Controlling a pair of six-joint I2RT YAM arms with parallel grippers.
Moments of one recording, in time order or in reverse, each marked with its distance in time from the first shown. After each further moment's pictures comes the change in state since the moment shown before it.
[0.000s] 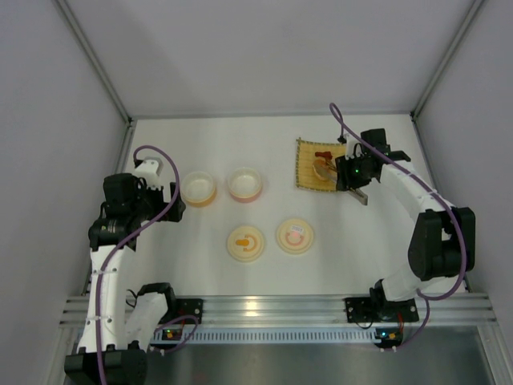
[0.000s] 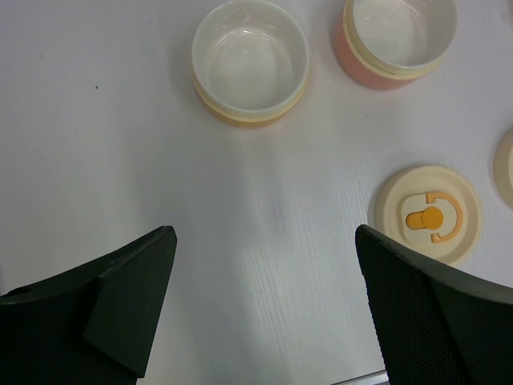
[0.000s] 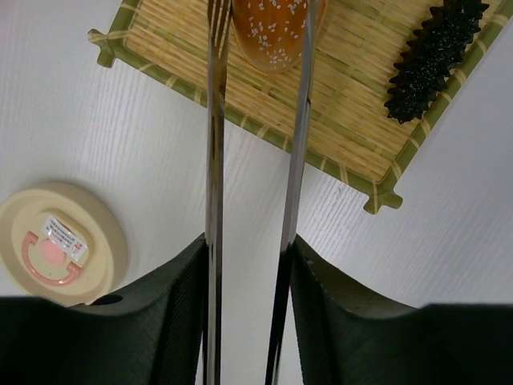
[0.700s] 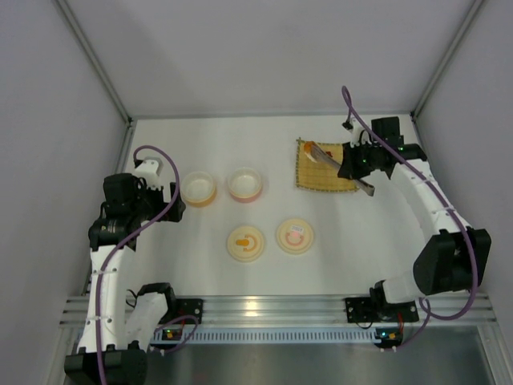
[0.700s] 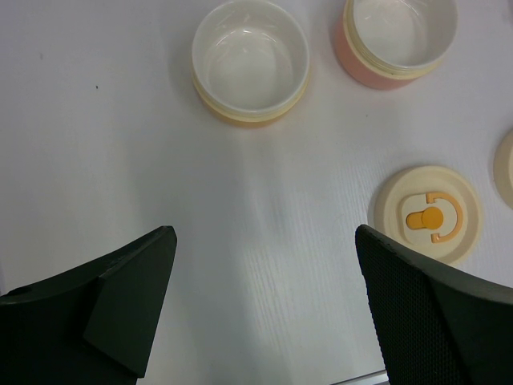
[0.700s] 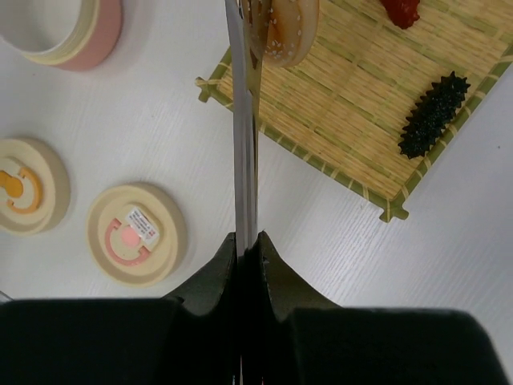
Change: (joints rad) left arm 0.000 0.000 0.000 0.000 0.000 0.000; right arm -0.002 -0.102 0.114 -0.103 -0.110 0.004
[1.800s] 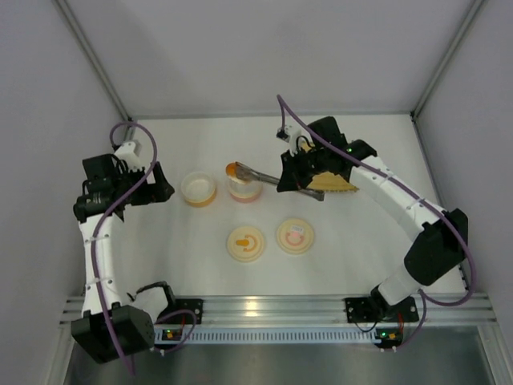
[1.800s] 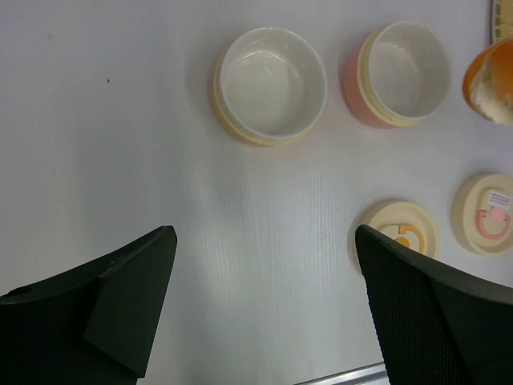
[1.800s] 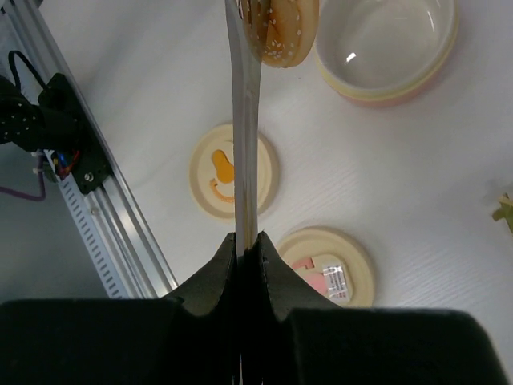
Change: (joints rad) left arm 0.186 0.216 0.179 -0.056 0.134 -0.047; right arm 0.420 0.097 0.156 0.015 -0.215 0.123
